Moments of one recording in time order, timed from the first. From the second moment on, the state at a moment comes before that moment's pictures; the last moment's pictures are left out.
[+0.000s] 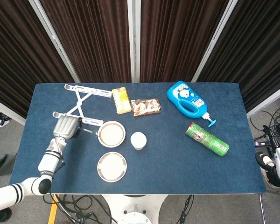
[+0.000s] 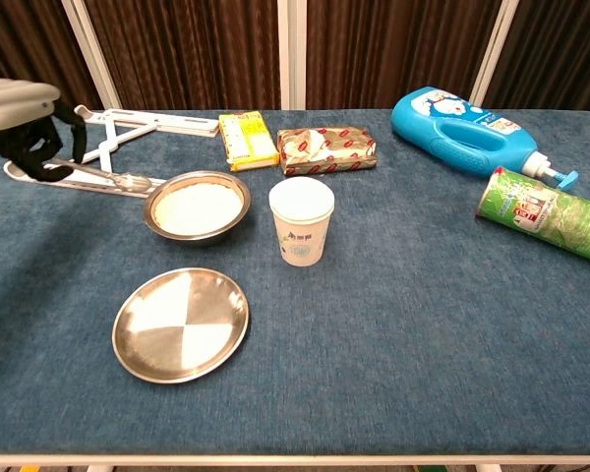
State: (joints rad) left arm -0.67 -1.48 -0.21 -1.40 0.96 0.95 0.49; right arm 0.09 -0.98 0.10 -1.62 -1.50 1.50 0.11
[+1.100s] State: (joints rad) left arm -0.86 -1.69 -0.17 -1.33 0.79 1.04 1.03; right arm 0.07 -1.00 0.09 -1.59 -1.48 1.49 0.15
